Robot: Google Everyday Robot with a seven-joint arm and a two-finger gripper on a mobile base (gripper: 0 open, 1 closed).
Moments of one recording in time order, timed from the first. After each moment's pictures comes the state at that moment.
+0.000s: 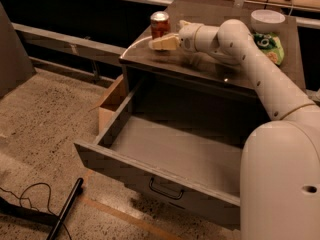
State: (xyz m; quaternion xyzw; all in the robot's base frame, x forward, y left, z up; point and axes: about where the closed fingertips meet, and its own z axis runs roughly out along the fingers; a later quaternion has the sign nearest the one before) arm 0.874 -0.033 0.879 -0.35 0.68 0.25 0.59
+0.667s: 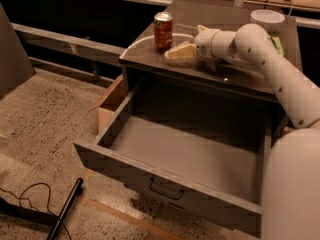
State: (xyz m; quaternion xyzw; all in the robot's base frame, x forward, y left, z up) arm 0.853 -0.091 0.865 -0.36 0.70 0.20 0.59
